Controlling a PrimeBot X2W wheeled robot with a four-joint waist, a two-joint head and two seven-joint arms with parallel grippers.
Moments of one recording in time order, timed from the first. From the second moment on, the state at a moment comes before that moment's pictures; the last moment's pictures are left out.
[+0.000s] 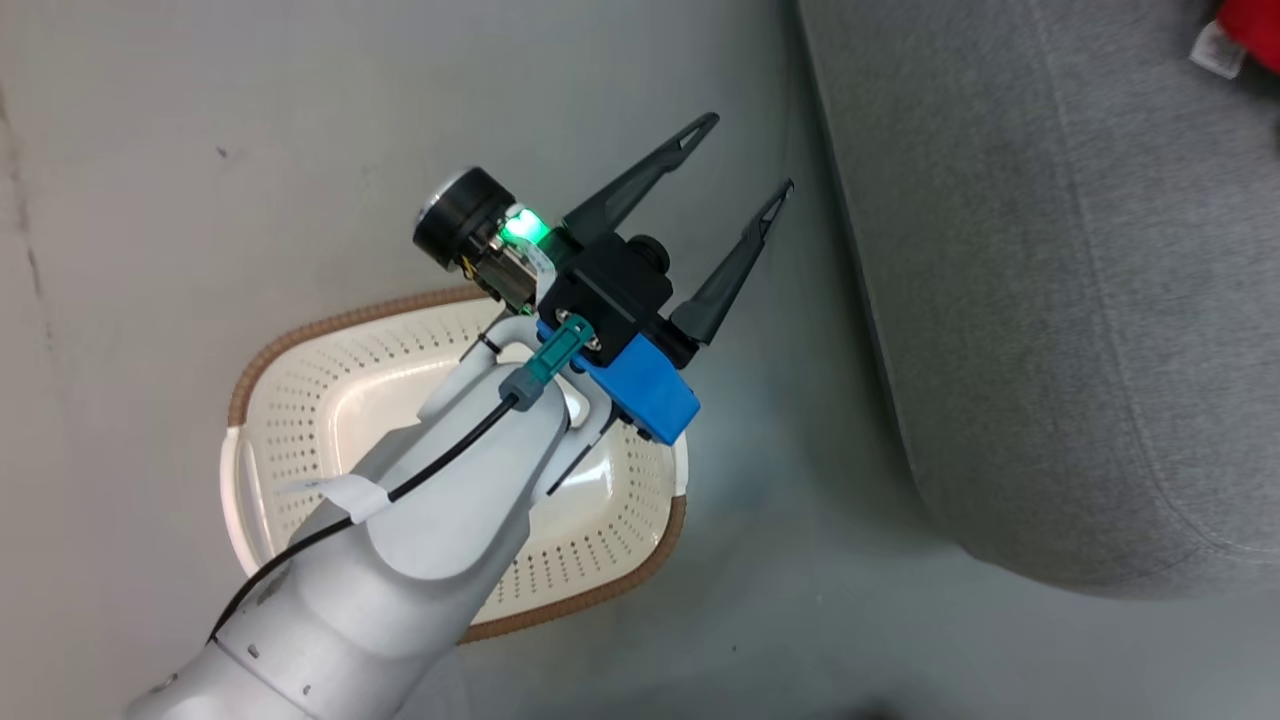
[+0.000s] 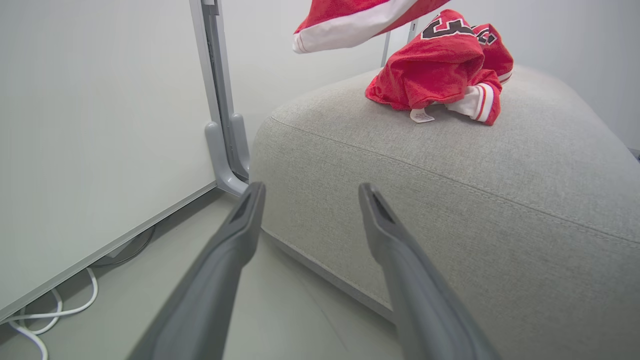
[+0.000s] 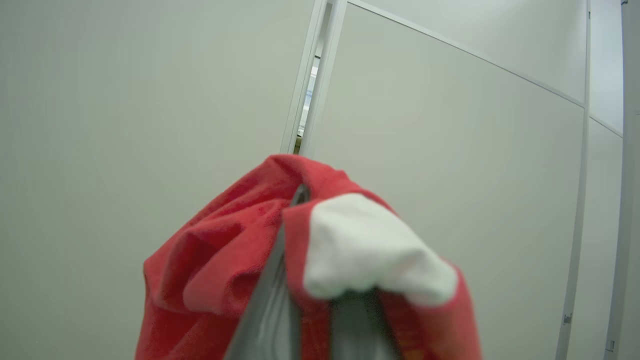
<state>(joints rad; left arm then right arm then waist) -0.83 0.11 -0.77 0.49 -0.25 -0.10 -0.26 -0.92 -0.32 -0.29 -0.01 0.19 0.13 -0.26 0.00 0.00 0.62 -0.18</state>
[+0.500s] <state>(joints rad) -0.87 0.15 -0.78 0.46 -0.23 -0.10 -0.26 -0.96 -0.52 -0.49 0.31 0.24 0.13 -0.26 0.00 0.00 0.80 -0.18</state>
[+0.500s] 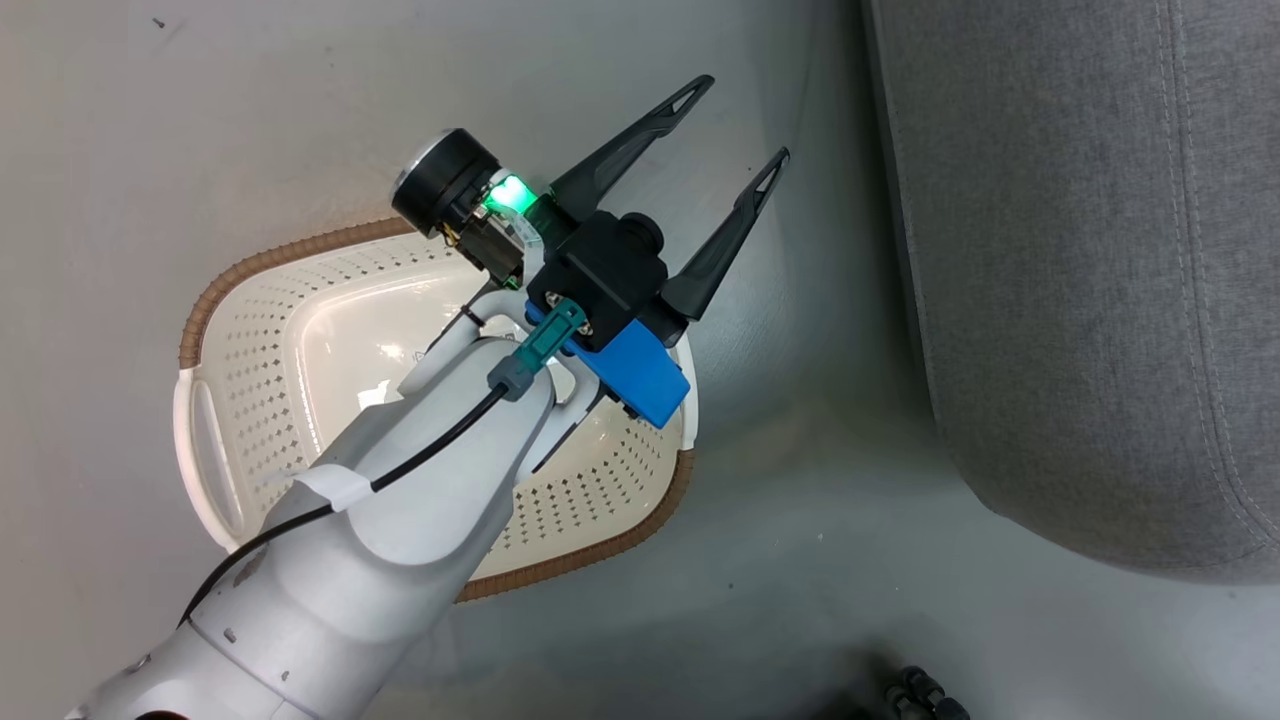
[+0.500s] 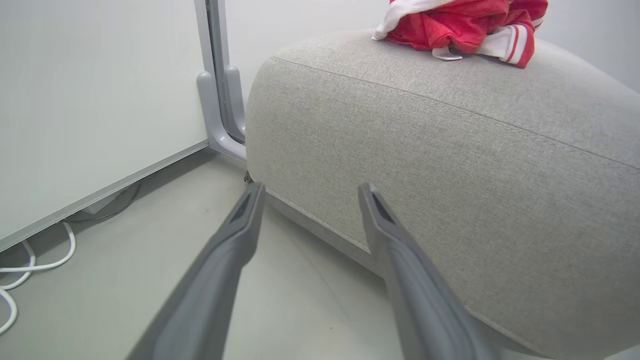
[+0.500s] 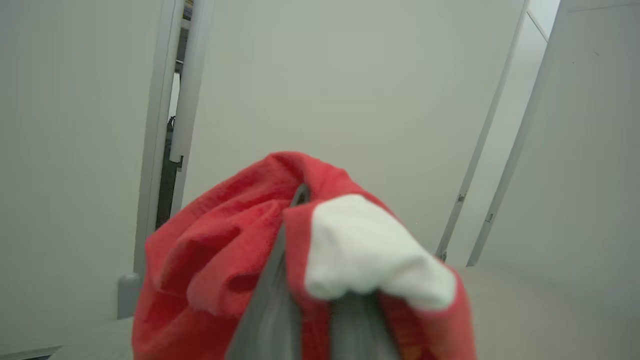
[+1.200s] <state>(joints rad) -0.86 0.17 -0.79 0.44 -0.25 -0.08 -0.26 -0.81 -0.40 -0.51 0.50 0.19 0.13 -0.26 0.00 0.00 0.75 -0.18</state>
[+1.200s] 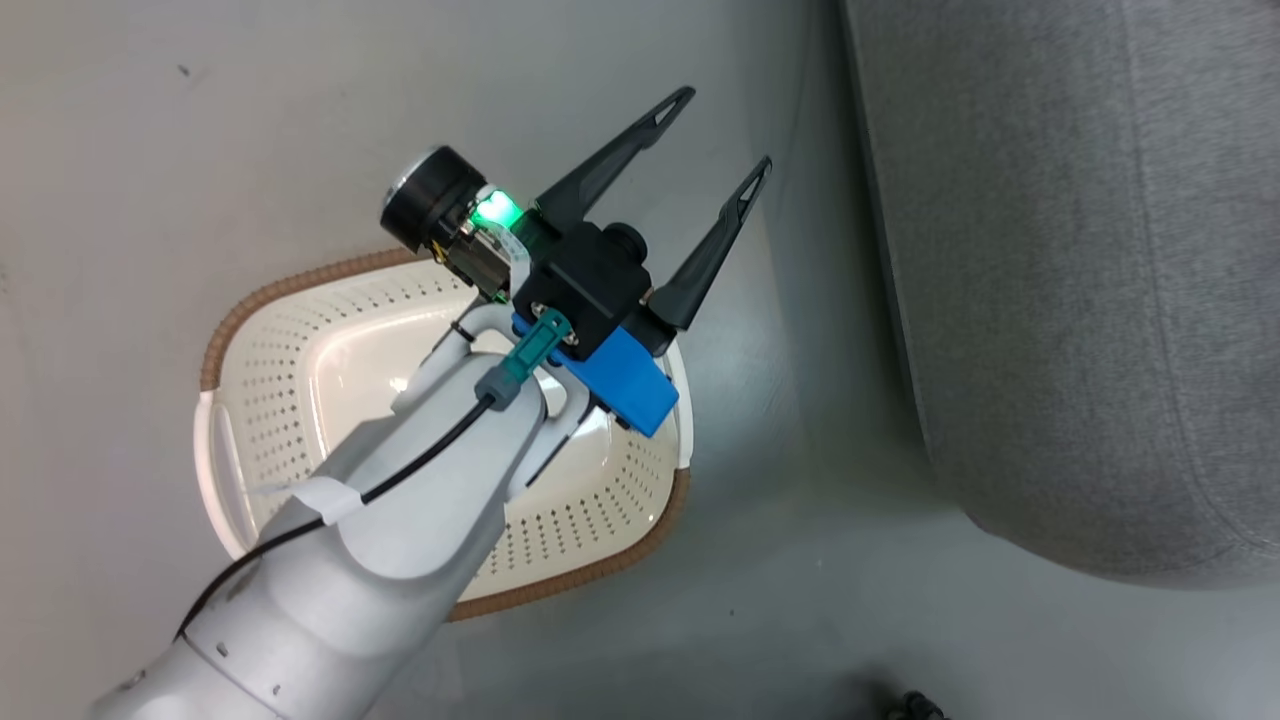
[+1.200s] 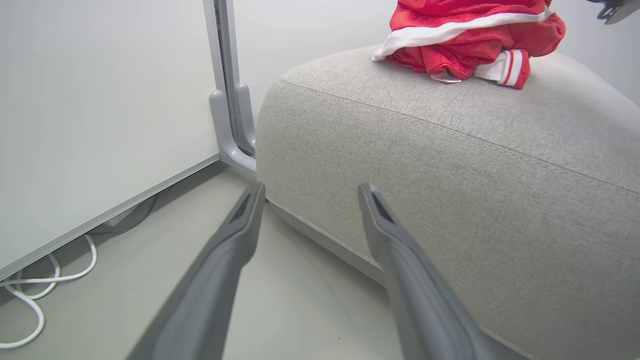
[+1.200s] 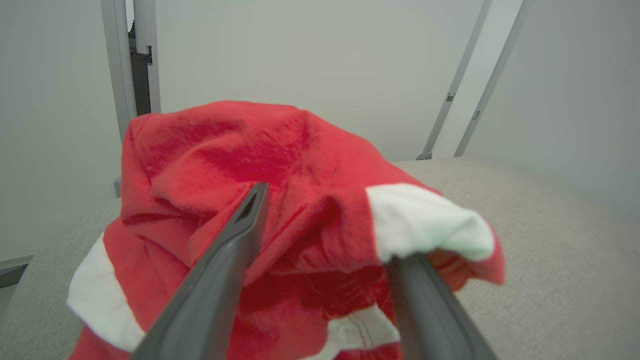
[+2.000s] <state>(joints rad) -0.47 0.15 -0.51 0.32 -0.29 -0.03 -0.26 -0.27 -0.24 -0.33 0.14 0.16 0.13 -0.26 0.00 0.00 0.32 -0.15</state>
